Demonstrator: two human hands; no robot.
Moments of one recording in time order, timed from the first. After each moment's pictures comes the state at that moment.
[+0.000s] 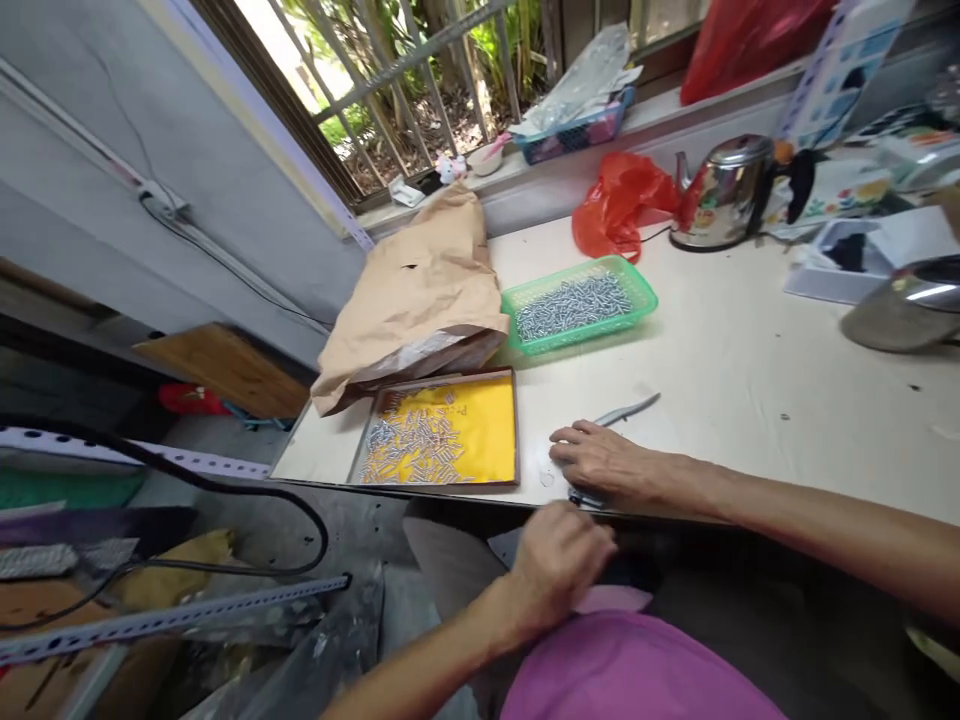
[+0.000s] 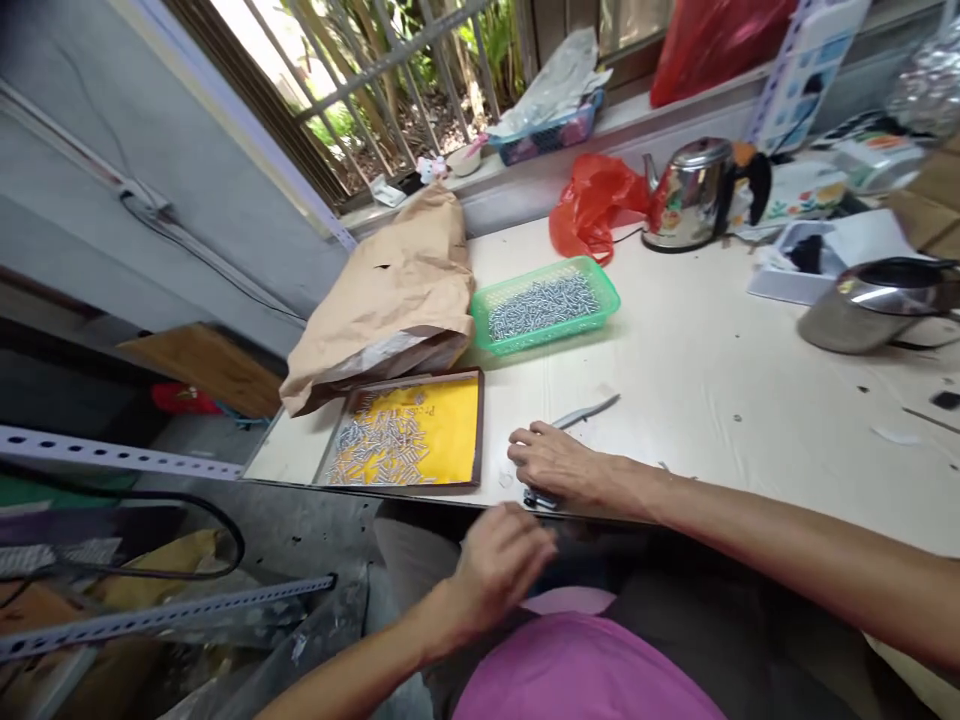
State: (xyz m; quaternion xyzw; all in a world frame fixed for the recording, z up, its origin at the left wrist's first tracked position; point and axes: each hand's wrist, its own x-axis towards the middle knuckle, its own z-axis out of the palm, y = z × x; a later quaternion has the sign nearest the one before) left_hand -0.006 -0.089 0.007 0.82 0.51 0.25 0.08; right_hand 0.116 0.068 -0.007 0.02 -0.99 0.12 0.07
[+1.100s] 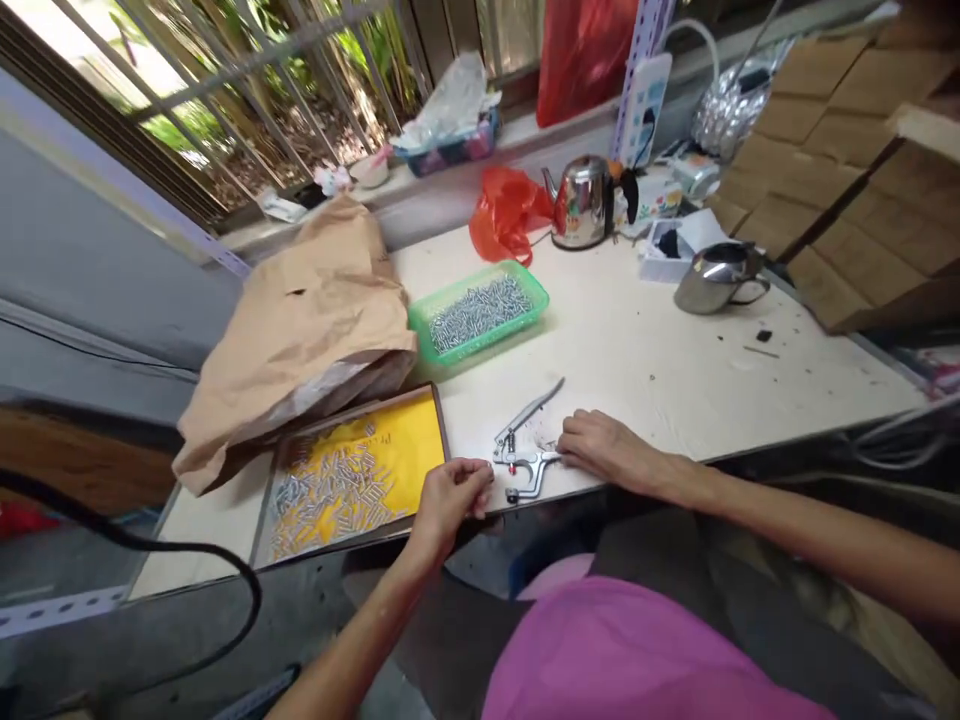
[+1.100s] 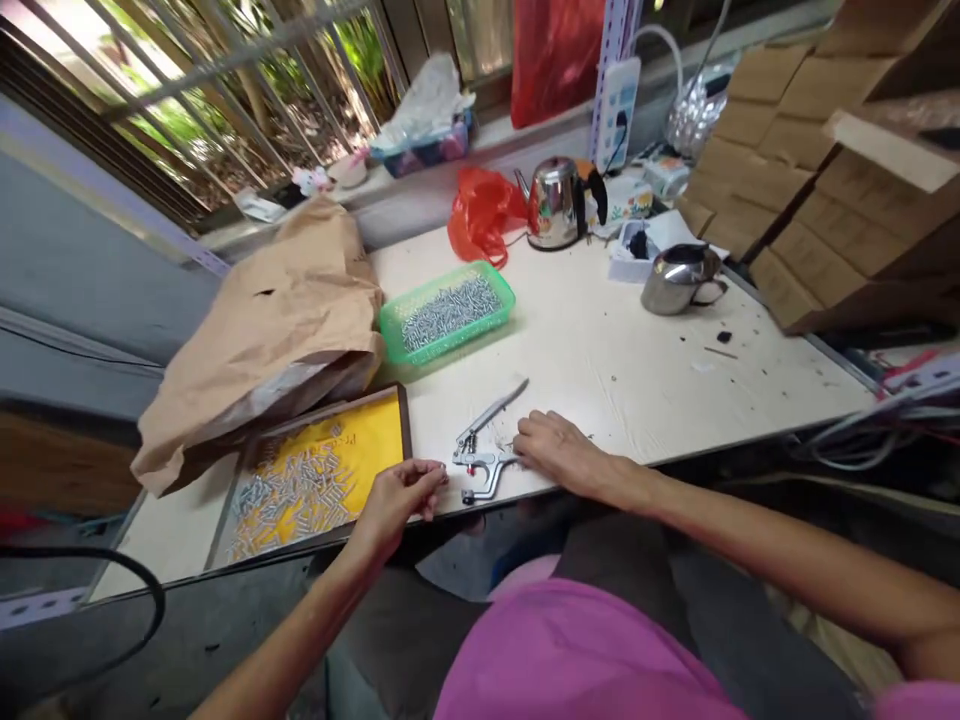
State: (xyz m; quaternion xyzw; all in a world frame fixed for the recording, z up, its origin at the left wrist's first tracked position) left_hand -0.043 -0.021 0.028 0.37 0.69 0.33 0.52; right_hand 0.205 0.055 -0.003 -0.31 -0.94 0.16 0.07
